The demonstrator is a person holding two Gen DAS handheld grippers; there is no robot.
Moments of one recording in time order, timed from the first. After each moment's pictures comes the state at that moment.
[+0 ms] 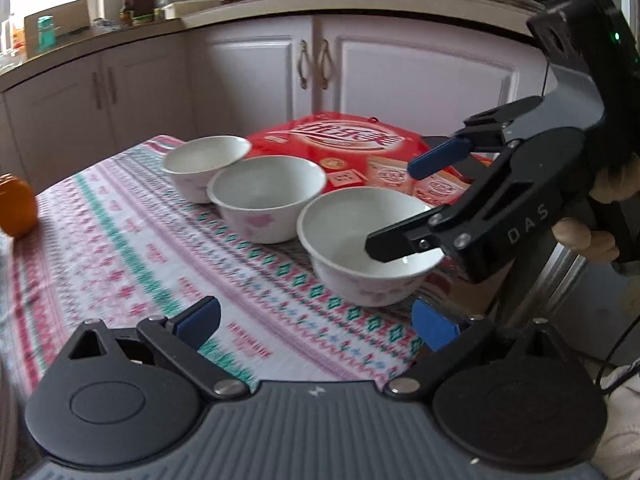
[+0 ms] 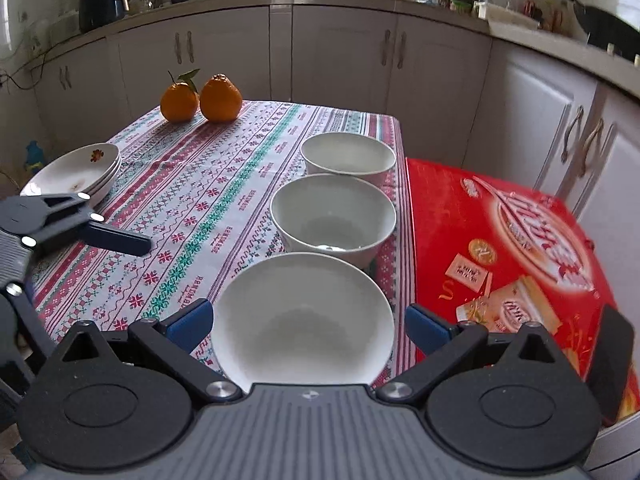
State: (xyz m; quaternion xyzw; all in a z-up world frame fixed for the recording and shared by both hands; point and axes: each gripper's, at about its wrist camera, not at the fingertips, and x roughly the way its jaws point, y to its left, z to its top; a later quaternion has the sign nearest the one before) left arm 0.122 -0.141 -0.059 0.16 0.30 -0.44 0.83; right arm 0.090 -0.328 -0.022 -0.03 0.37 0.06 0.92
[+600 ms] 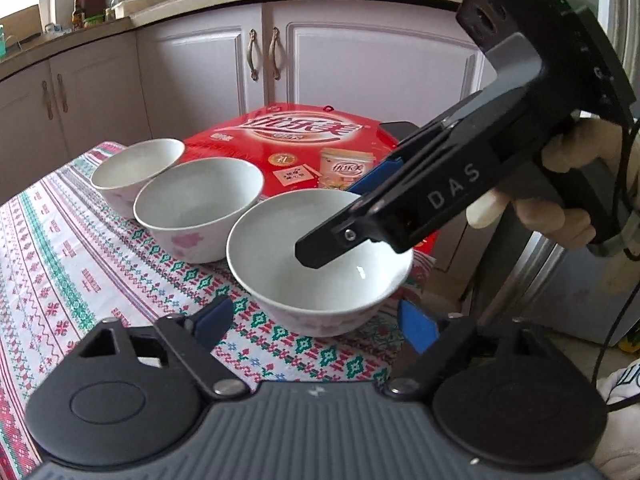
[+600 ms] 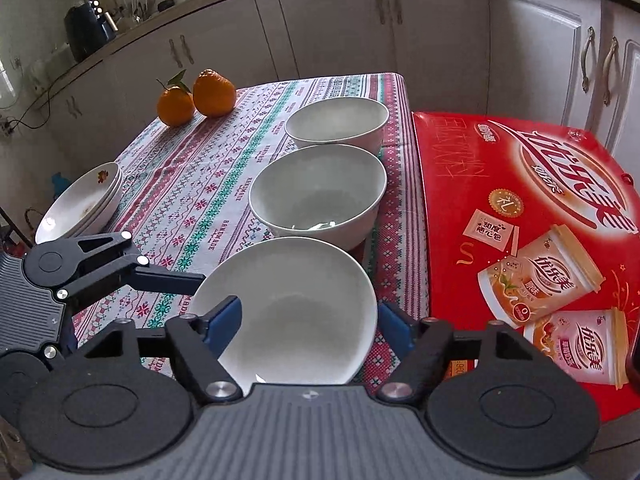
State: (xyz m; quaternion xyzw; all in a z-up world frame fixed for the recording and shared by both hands) left arm 0.127 -0.180 -0.073 0.17 0.31 -0.49 0.80; right arm 0.115 -0.368 -0.035 0.07 0.42 0.10 0.90
